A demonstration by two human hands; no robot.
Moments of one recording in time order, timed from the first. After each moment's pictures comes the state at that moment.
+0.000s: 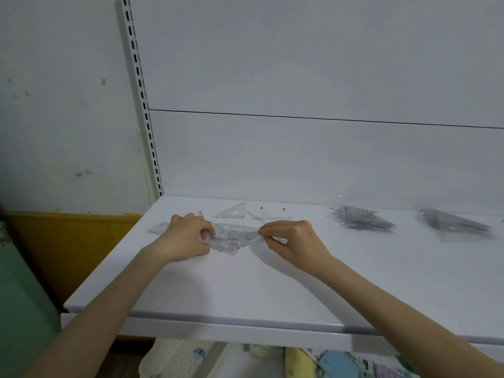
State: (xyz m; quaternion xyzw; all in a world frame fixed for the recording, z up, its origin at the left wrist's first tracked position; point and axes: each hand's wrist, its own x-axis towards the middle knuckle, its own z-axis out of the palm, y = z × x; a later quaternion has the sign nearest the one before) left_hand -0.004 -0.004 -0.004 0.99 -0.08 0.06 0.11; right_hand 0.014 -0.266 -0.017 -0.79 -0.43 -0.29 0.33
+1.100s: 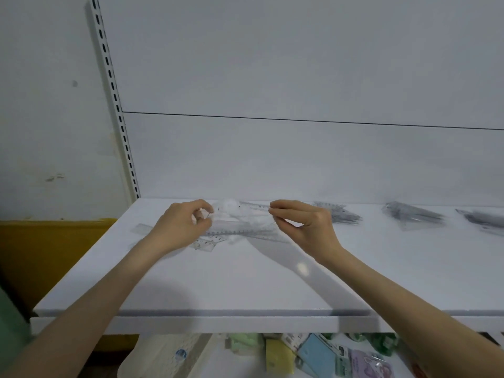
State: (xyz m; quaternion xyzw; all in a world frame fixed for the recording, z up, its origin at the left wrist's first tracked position) left_hand -0.020 -0.049 0.021 0.94 -0.08 0.17 0.29; right_hand -0.001 -0.325 0.002 -0.76 -0.36 -0.39 0.38
